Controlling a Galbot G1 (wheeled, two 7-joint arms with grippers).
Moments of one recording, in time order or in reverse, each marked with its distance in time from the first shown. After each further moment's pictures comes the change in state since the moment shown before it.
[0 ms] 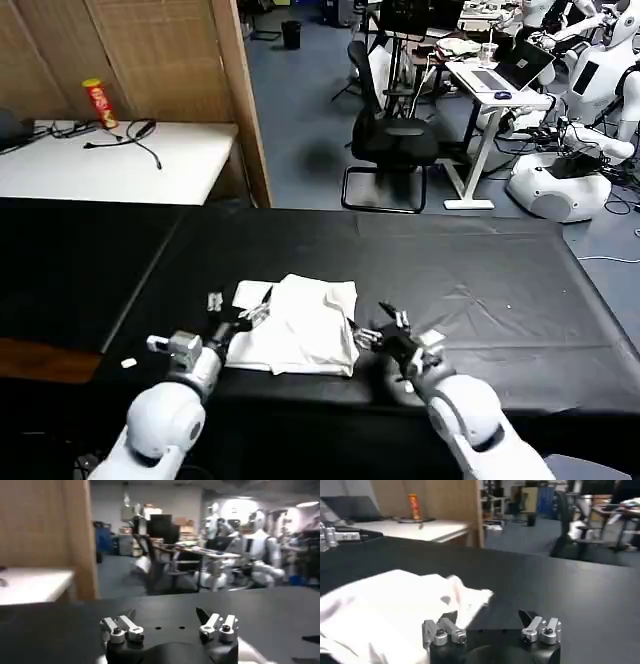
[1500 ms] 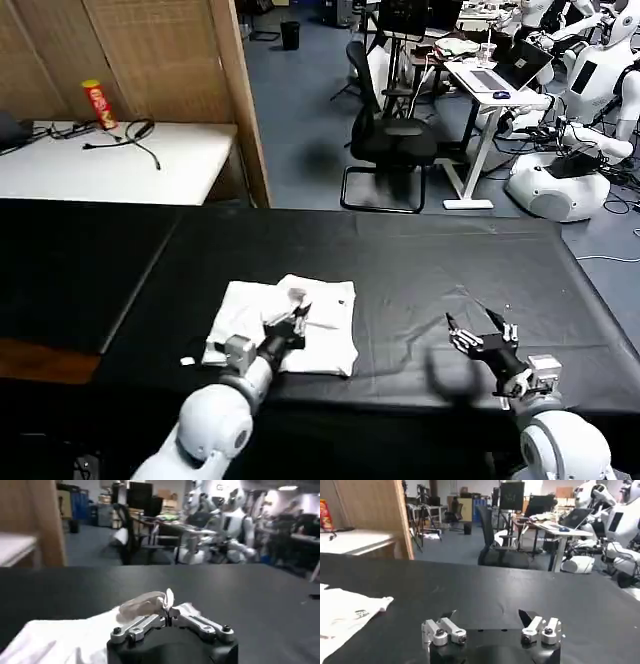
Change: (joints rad) left arm -0.115 -0.067 0.258 0.019 -0.093 0.150 -0.051; right arm -0.359 0.009 0.508 0.199 0.048 0.022 0.019
